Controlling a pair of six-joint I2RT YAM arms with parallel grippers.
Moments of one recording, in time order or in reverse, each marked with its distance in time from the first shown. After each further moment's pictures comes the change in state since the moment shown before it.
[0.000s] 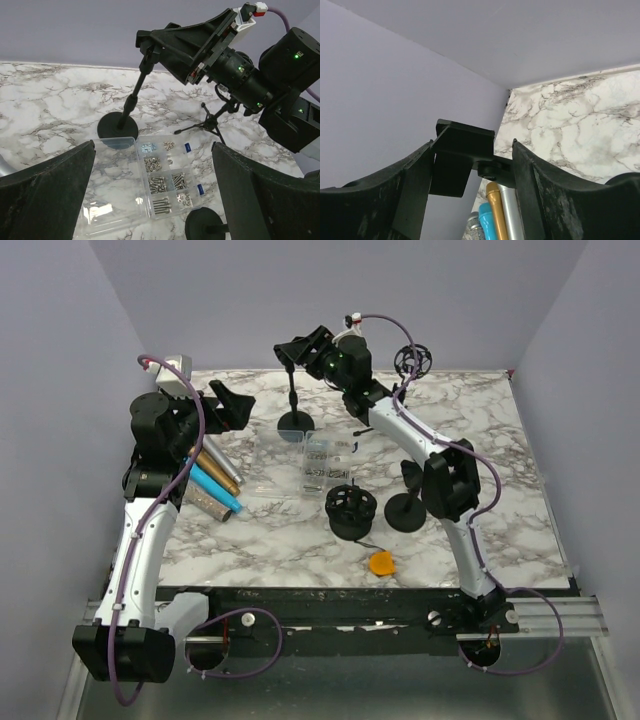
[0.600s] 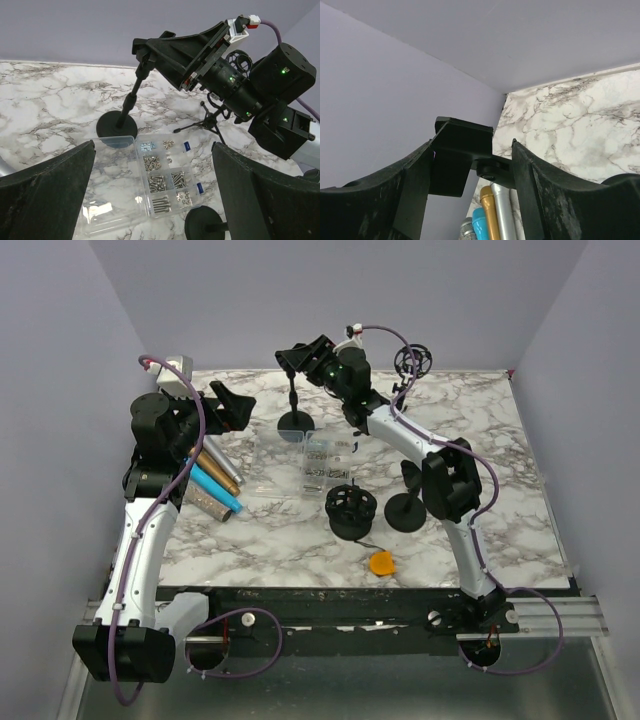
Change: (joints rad) left arm 0.000 0.000 -0.006 0.001 0.010 0.000; right arm 0.002 -0.016 -0.131 0.135 0.040 0.000
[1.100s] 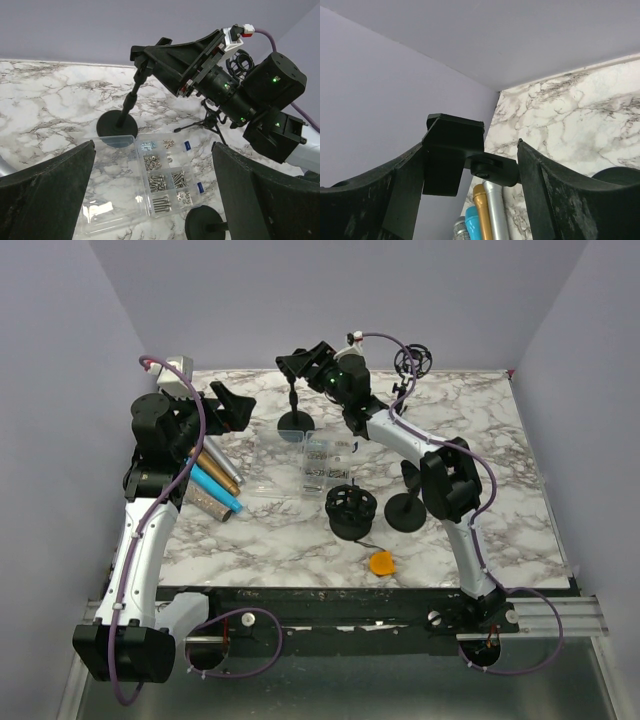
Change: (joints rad) left arm 0.000 0.000 -0.002 0.000 0.000 0.001; right arm 0.000 0.000 -0.058 0.055 0.014 0.000
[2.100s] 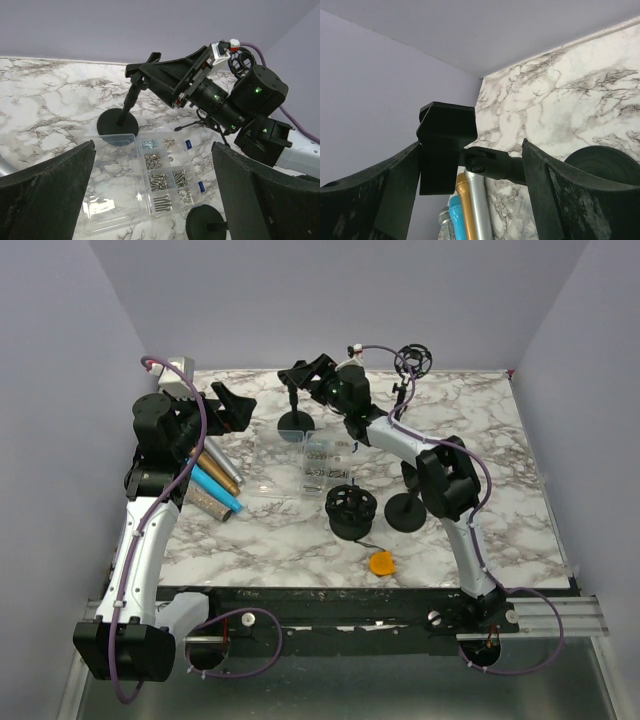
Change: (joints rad) left arm 0.000 0.006 -0.011 0.007 0.000 0.001; right arm -0.011 0.017 -0.095 0.019 -0.014 0.010
